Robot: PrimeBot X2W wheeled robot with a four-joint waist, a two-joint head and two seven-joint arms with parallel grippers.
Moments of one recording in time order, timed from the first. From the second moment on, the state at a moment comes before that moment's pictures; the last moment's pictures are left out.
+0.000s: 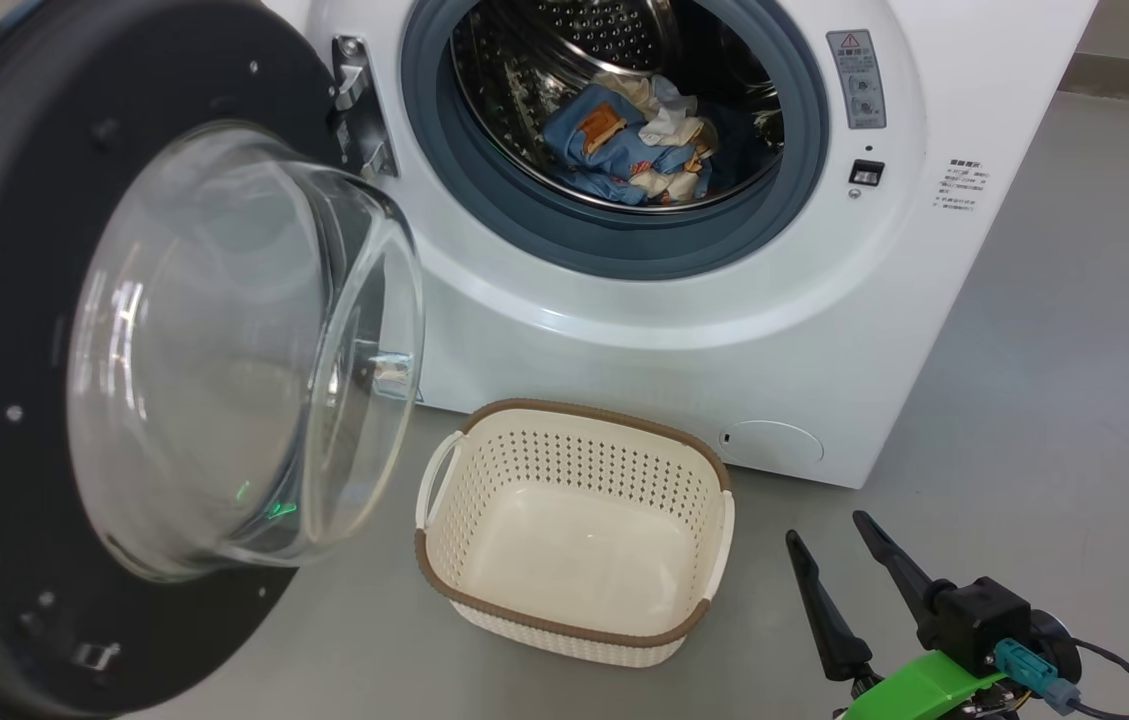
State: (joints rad) left arm -0.36 0.33 0.57 0.46 -1.55 -0.04 0.99; right arm -0.06 -0.06 0.12 0.26 0.14 0.12 -0.26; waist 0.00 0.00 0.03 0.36
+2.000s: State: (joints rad) left arm -0.56 0.03 0.03 0.37 -1.58 -0.05 0.40; right arm -0.04 -0.06 0.12 0.25 0.16 0.12 -0.26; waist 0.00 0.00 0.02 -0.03
